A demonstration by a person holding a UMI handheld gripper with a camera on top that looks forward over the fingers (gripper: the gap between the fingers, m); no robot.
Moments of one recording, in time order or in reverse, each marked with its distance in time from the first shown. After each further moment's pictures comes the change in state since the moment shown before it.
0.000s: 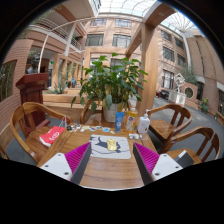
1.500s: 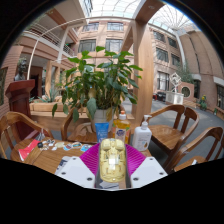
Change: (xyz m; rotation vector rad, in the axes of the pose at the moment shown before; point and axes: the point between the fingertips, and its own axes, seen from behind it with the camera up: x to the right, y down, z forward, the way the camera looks) arm 0.099 -0.033 0.251 0.073 0.031 0.066
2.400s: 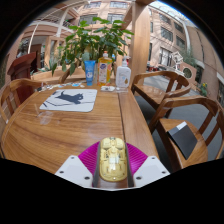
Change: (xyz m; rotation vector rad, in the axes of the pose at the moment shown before) arm 0.096 0.254 -0.160 -0.339 0.010 -0.044
